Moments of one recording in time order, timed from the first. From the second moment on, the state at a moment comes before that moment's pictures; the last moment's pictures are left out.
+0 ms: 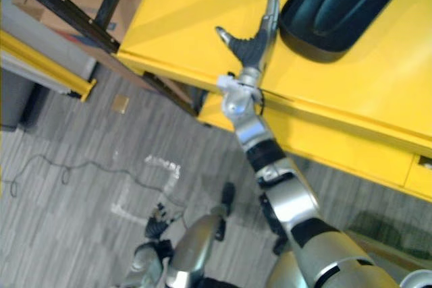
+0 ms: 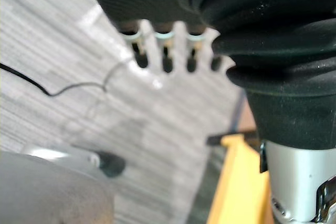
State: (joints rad) left arm -0.02 0.03 -0.15 0.88 -0.35 -0.37 0.21; right arm -1.08 -0.05 0.20 0.72 -0.17 -0.18 -0.87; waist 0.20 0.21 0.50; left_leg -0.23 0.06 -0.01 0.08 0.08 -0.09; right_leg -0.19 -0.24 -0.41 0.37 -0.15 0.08
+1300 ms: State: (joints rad) left arm 0.01 0.10 -0.05 0.88 -0.36 -0.32 0.20; right arm -0.64 -0.24 0.38 -0.08 0.15 -0.22 -0.19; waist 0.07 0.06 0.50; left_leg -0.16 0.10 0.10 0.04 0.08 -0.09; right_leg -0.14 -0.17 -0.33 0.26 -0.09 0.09
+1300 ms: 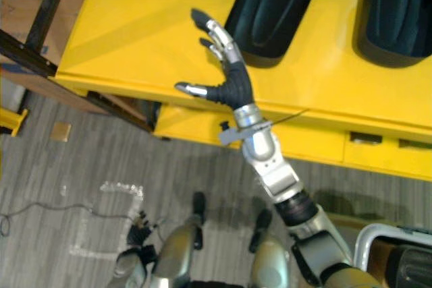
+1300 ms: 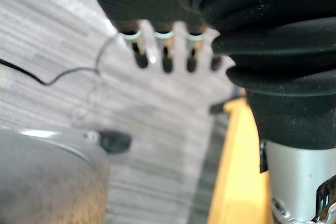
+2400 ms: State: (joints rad) left arm -0.02 0.10 -0.06 0.88 -0.38 -0.29 0.22; right arm -0.81 -0.24 0.10 0.40 0.05 -0.26 -0.55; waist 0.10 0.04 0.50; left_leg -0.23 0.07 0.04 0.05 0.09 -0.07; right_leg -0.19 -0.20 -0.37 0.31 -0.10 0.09
